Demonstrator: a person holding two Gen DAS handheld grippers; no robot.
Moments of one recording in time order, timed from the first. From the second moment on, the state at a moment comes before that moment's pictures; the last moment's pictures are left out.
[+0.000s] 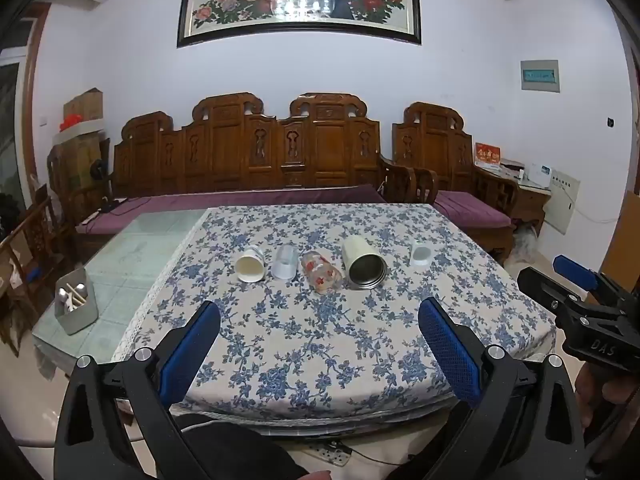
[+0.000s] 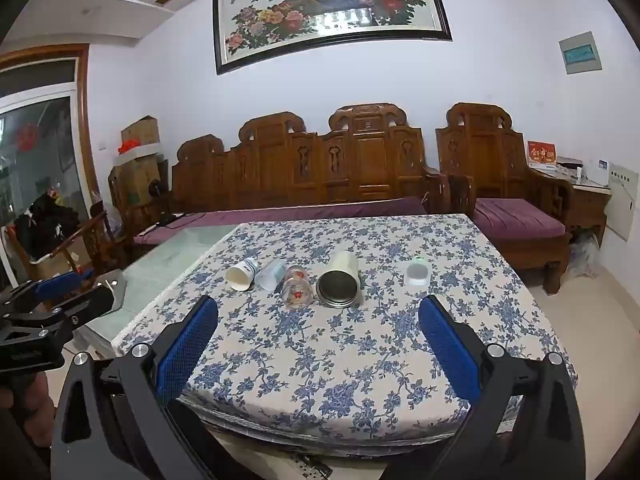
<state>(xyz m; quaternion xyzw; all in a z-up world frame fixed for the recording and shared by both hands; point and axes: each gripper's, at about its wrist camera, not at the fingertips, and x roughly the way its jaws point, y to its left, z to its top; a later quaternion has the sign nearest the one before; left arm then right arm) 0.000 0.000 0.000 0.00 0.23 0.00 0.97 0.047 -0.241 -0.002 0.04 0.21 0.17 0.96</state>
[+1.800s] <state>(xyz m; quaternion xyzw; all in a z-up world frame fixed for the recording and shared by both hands) -0.011 -0.004 0.018 -0.01 0.21 -0.01 0.98 0.047 -0.235 -0.001 0.03 0.20 0.17 0.96</state>
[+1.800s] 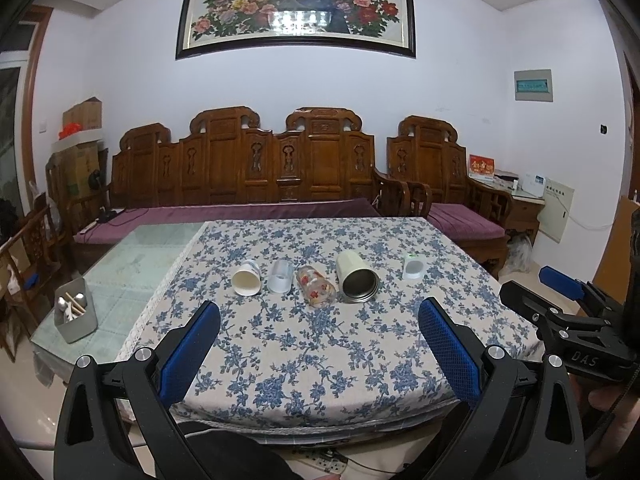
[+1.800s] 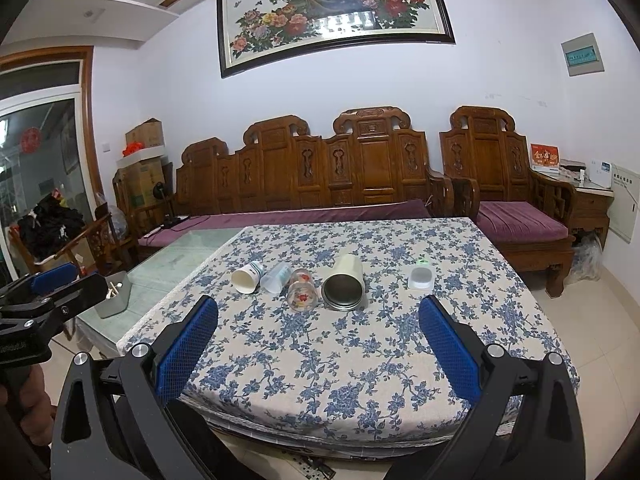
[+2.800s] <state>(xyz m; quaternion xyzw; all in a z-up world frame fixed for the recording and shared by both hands) -0.016 -0.009 0.019 0.00 0.21 -0.01 0.98 0.041 -0.239 0.005 0.04 0.20 0.17 0.96</state>
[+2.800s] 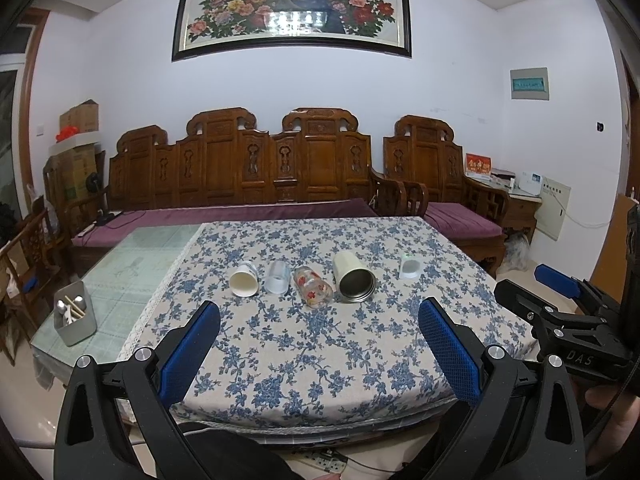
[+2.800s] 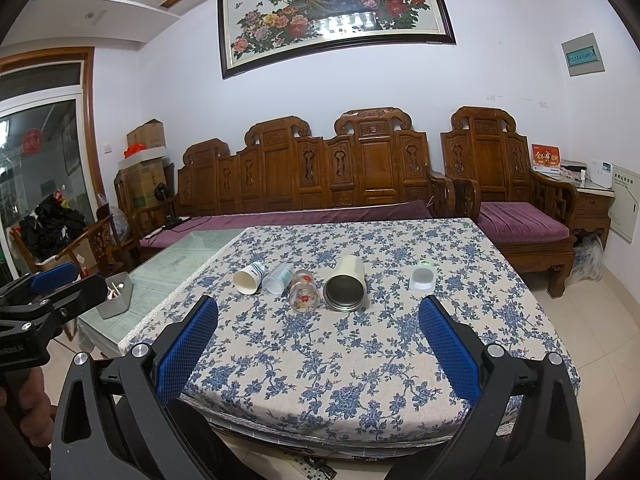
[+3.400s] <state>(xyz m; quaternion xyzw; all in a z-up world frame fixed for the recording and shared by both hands) 0.036 -0.001 0.001 0.00 0.27 -0.04 0.96 0.078 -0.243 -0.019 0.05 0.23 0.18 0.96</state>
